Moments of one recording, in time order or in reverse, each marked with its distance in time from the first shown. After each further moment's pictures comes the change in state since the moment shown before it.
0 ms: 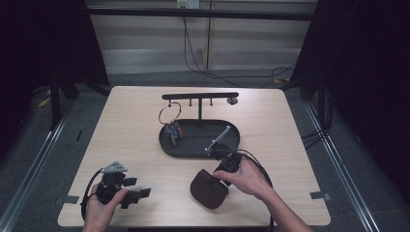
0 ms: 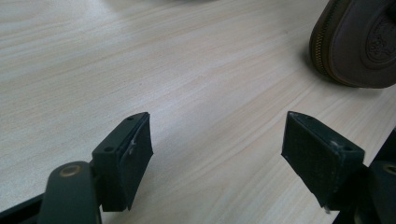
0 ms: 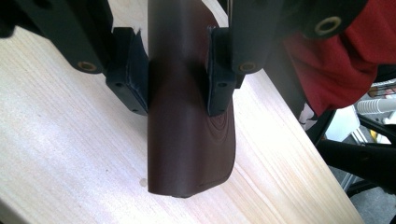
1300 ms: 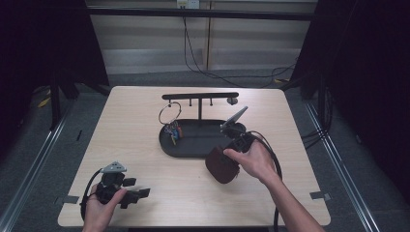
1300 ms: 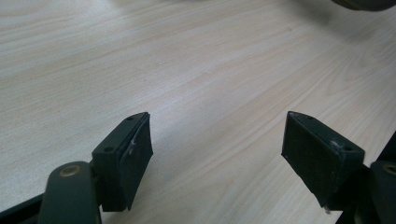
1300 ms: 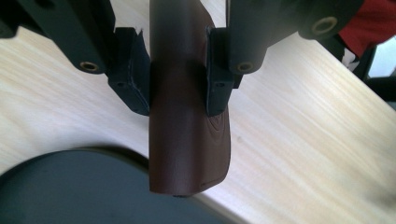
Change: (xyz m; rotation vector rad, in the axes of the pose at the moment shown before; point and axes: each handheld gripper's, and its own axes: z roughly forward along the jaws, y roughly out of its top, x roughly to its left) left arm 0.002 -0.001 0.000 0.007 0.001 -0.004; right arm -0.030 0.012 -0.051 -0.100 -0.210 0.208
